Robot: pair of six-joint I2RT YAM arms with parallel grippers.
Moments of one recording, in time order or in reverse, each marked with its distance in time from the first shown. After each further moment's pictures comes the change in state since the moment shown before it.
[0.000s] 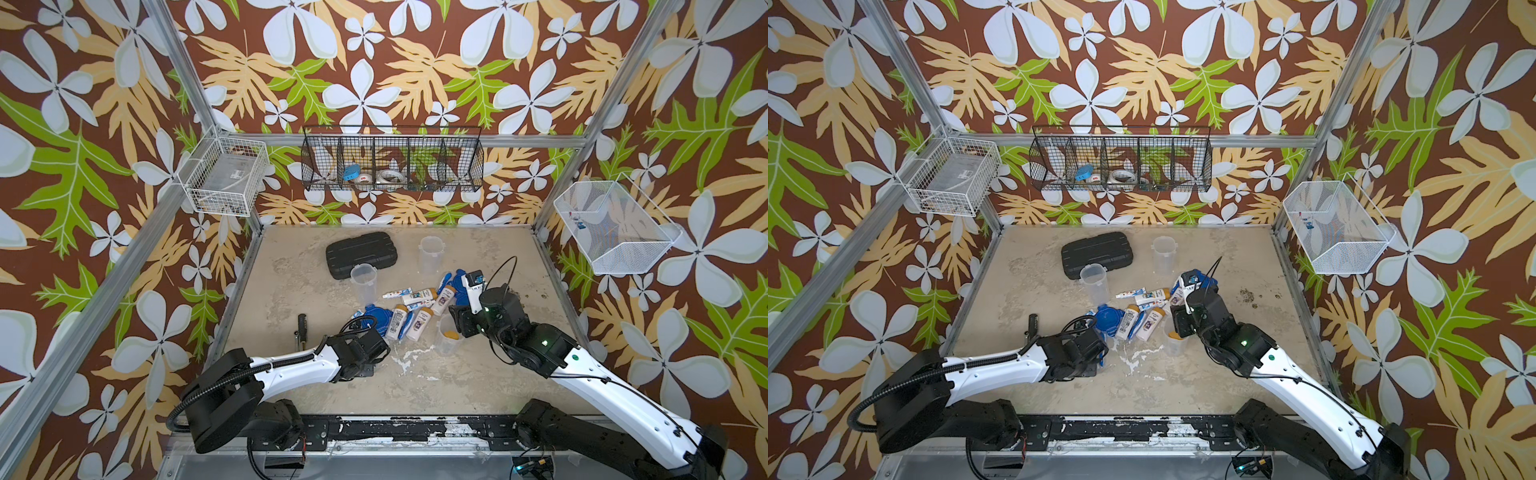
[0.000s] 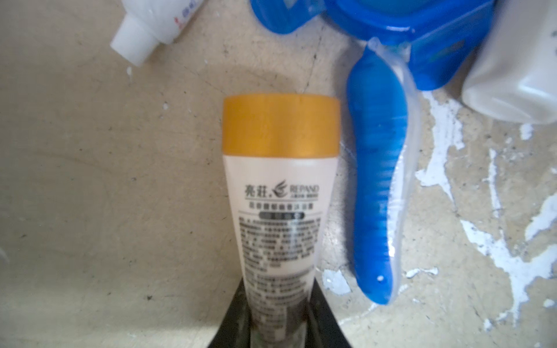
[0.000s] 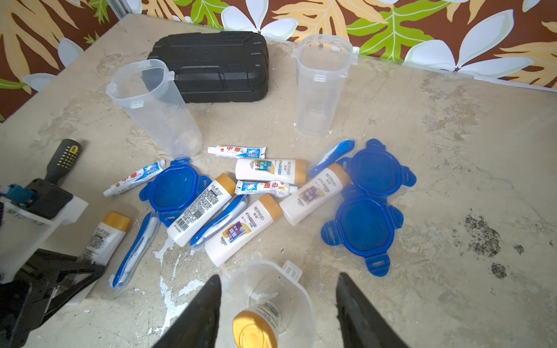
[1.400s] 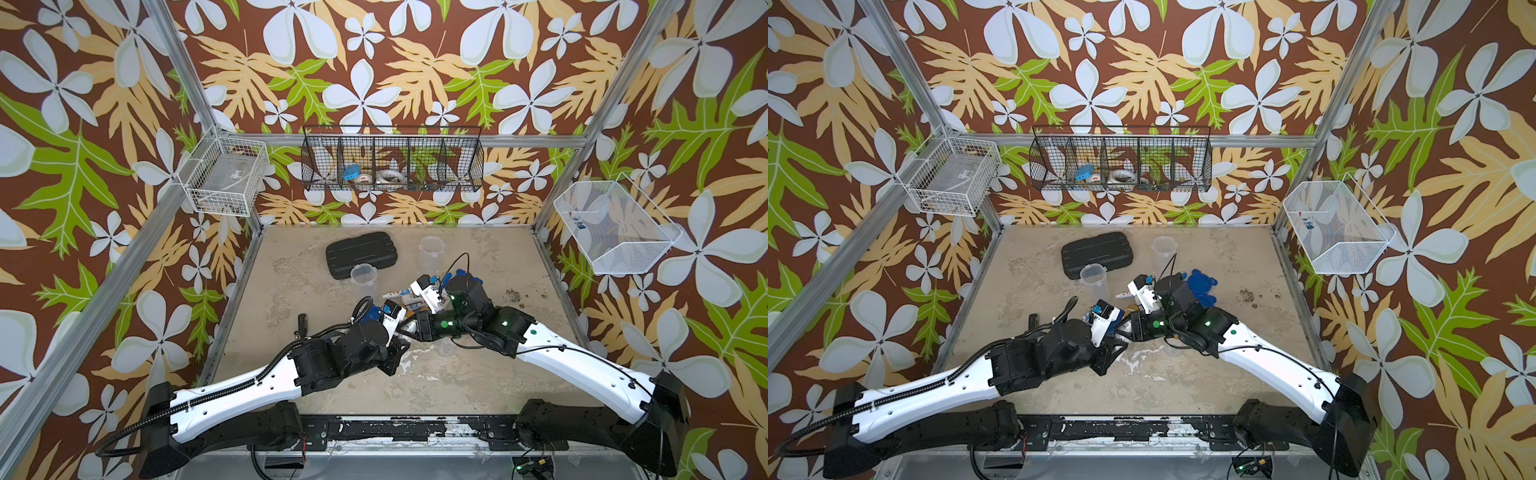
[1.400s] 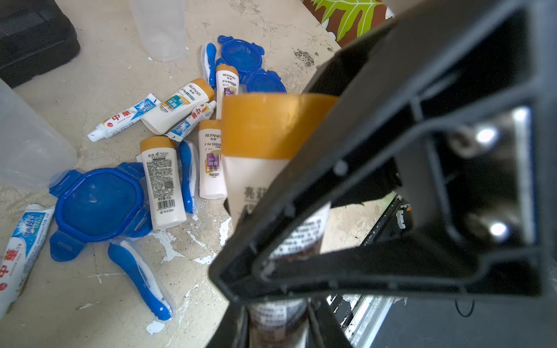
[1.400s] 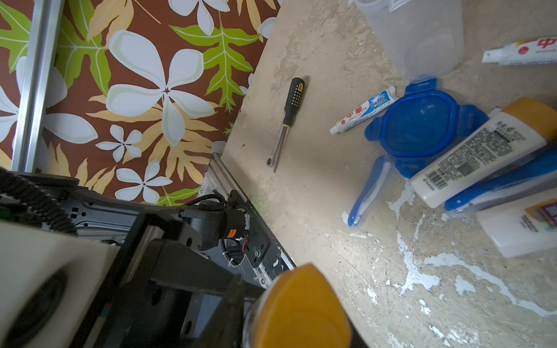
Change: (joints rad) left arm -0.196 -0.304 0.235 0.139 0.064 0.417; right arm 0.099 0.277 0.107 0.211 -0.733 0.396
